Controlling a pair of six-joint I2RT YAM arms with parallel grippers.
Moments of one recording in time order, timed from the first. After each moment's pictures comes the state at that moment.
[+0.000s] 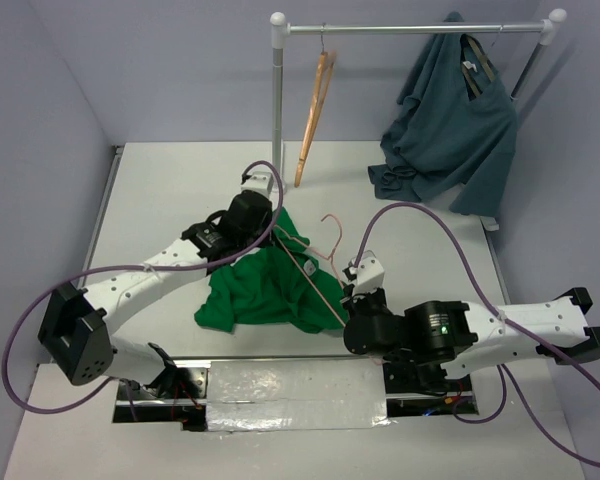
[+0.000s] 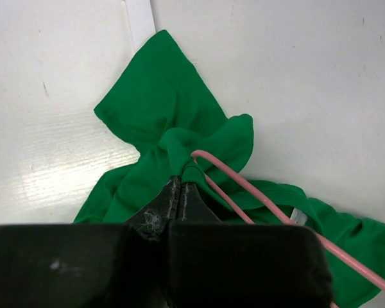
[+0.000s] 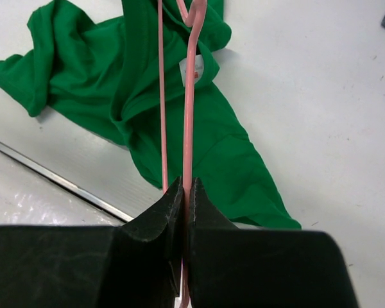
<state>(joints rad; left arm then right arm) -0.71 1.38 1.09 -0.36 -0.33 -0.45 1.60 0.89 0.93 -0.90 0.95 0.76</state>
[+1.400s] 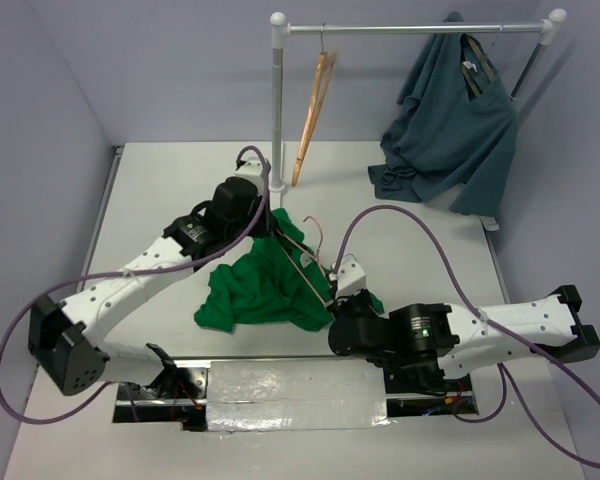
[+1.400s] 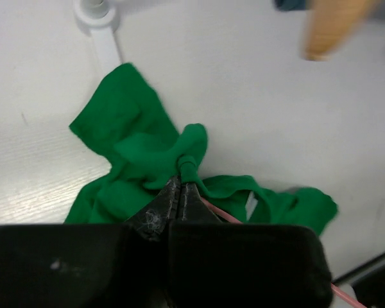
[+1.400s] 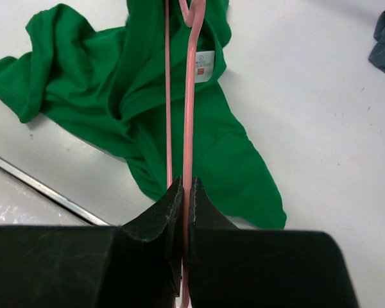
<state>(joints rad) -0.68 1.36 1.19 -0.40 -0.21 -0.43 1.60 0.95 0.93 -0.78 0.99 0.63</state>
